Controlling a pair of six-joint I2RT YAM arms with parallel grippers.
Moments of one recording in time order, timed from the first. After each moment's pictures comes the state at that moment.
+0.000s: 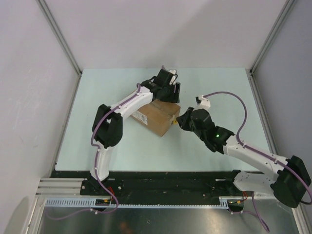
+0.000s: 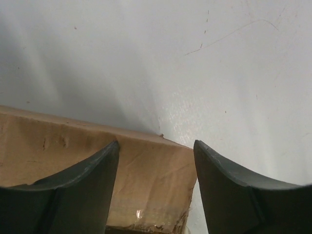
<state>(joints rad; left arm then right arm) -0.65 2.12 1.86 -0.56 0.05 -0.40 0.81 1.15 0.79 -0.08 0.34 0.79</state>
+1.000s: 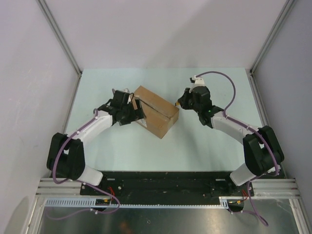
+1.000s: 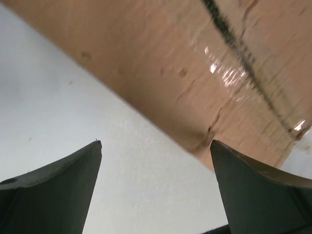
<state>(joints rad) -0.38 1.46 1.02 -0.48 0.04 -0.61 0.50 1.55 0.99 0.15 0.08 0.42</state>
